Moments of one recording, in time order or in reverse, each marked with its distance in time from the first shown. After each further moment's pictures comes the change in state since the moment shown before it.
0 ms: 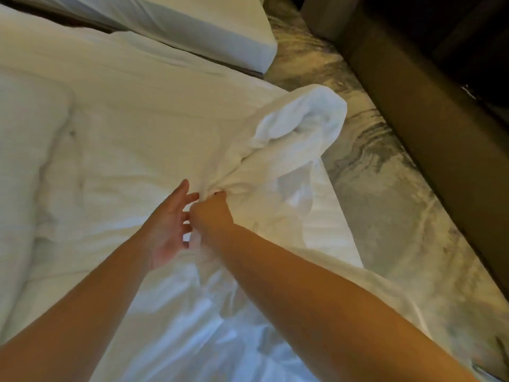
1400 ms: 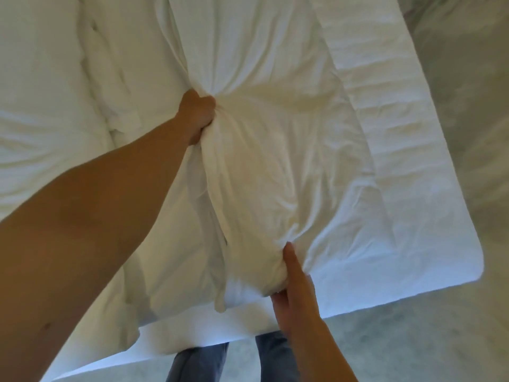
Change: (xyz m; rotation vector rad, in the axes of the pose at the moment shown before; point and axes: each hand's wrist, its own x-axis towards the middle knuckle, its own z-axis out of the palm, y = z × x) left_hand 0.004 -0.029 -0.038 0.727 0.606 0.031; right_hand -0.253 0.273 0.030 1.065 0.225 0.600
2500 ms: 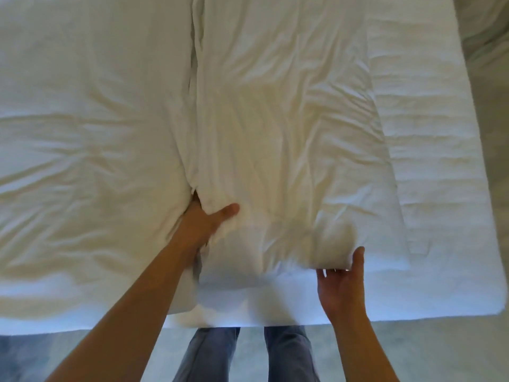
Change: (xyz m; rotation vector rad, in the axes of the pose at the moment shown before) left_hand -0.178 -0.189 -0.157 -0.237 -0.111 -0.147; right_hand 0.025 0.036 0.007 0.123 -0.154 -0.276
